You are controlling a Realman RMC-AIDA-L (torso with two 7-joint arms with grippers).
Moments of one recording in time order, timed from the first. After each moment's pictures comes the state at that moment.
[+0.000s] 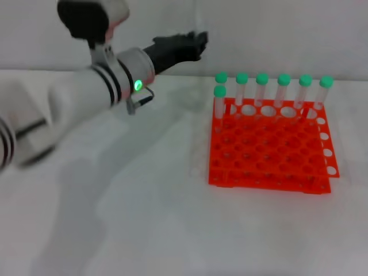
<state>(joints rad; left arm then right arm) -1.08 -2.08 2.84 -0.08 -0.87 0.78 -1.05 0.54 1.96 -0.54 -0.20 2.38 0.93 -2.55</state>
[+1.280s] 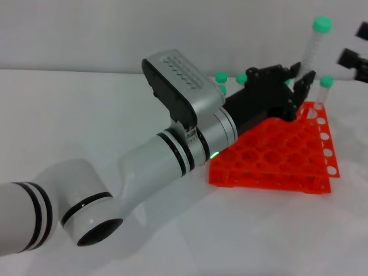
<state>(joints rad) -0.93 -2.10 2.83 0.44 -1.02 0.93 -0.21 0.57 1.90 -0.73 -0.54 1.74 1.62 -1.95</state>
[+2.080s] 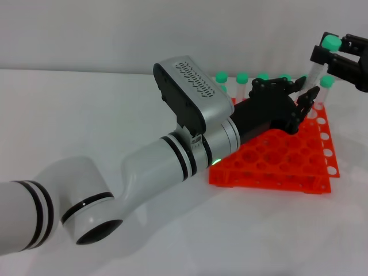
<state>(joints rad) -0.94 -2.10 2.83 0.43 -0.94 0.88 -0.22 0.64 1.91 -0.75 -0.54 1.66 1.56 -1.85</state>
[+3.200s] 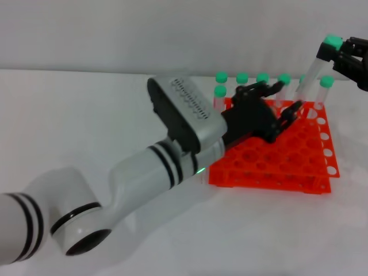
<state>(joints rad) -0.90 -2.11 2.83 0.40 -0.95 0.86 -0.06 0.62 1.92 -0.74 -0.54 1.67 1.53 -1.85</state>
